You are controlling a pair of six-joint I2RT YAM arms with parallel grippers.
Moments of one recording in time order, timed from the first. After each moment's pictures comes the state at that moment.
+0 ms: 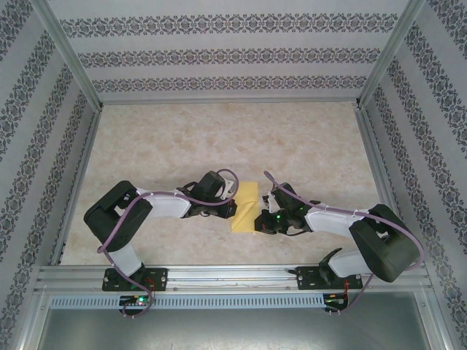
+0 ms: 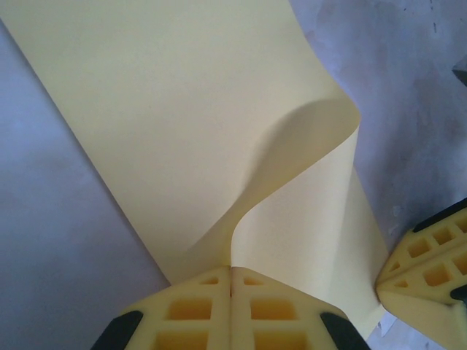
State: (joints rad) left arm -0.72 1.72 0.76 0.05 0.34 -0.47; right arm 0.60 1.38 0.43 -0.13 -0.54 0.75
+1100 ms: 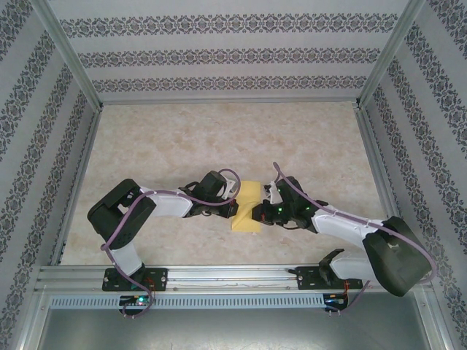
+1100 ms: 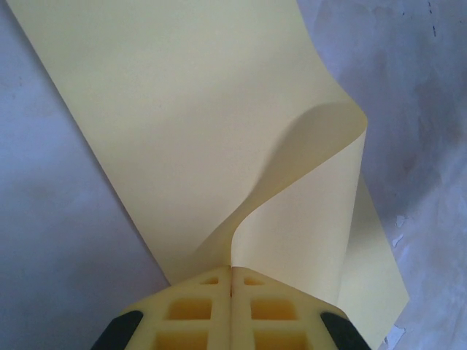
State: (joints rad) left arm -0.72 1.75 0.77 0.08 0.34 -0.46; right arm 0.58 1.27 0.43 0.00 -0.57 0.86
